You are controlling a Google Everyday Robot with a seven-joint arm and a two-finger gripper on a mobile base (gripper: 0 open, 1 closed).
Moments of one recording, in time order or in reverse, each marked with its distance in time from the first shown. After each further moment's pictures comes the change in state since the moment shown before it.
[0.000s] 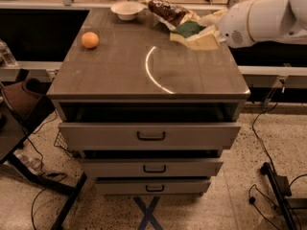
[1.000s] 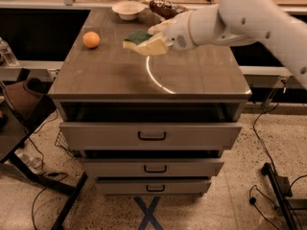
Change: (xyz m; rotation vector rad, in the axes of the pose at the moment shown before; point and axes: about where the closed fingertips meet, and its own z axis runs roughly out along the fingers) arm -0.045 0.053 0.119 -0.209 -0.096 0.041
